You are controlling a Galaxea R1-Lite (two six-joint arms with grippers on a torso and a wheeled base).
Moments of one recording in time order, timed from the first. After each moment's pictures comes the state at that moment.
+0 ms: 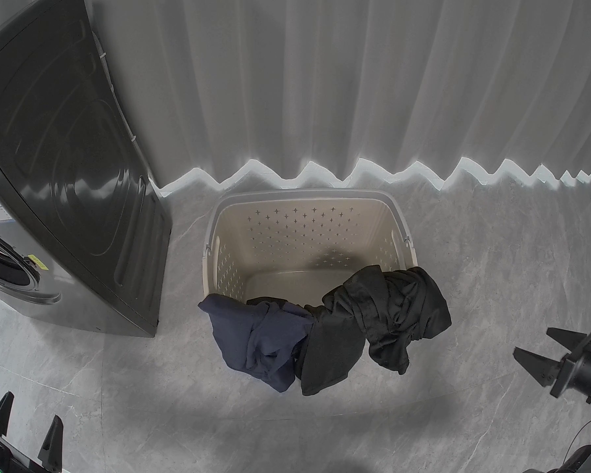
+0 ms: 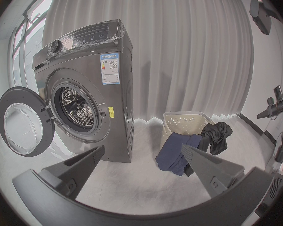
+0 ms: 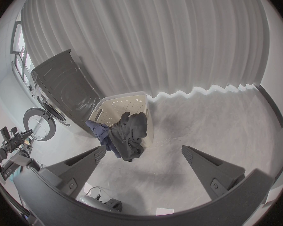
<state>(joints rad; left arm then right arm) 0.00 0.02 -0.02 0.00 0.01 -0.03 0.19 0.91 -0.13 -0.50 0.13 0.13</state>
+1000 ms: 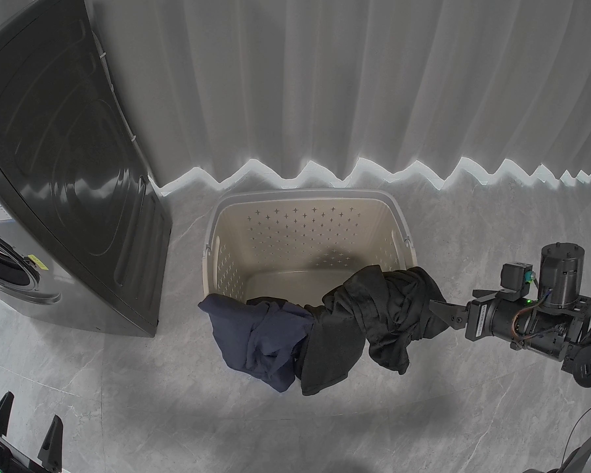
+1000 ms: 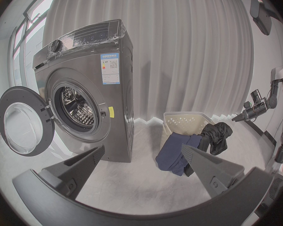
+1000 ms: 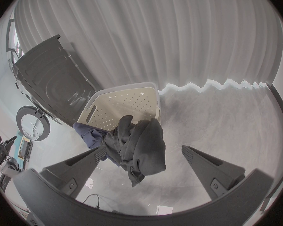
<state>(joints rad) 0.00 0.02 -0.02 0.00 0.01 -0.03 0.38 1.61 -0.41 -0.83 -0.01 0.18</state>
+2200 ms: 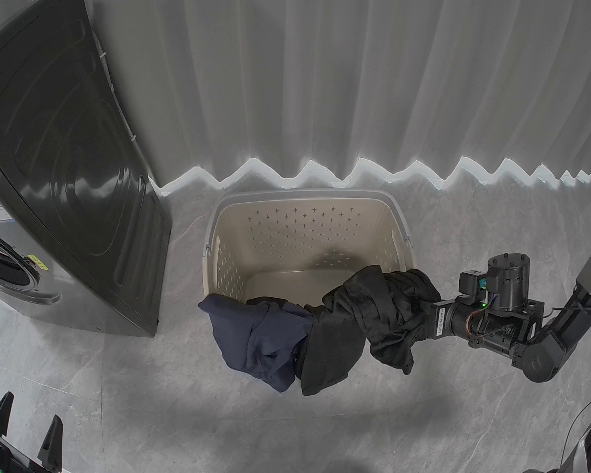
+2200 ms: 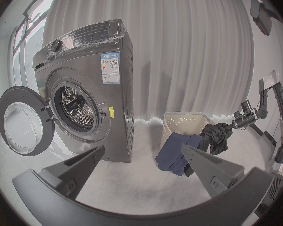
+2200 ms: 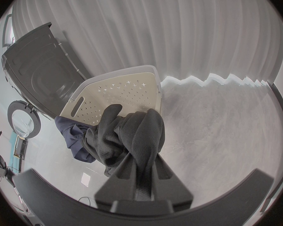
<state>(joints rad) 0.00 0.02 -0.02 0.00 0.01 -0.03 0.38 1.94 -0.51 -1.01 -0.04 0.17</state>
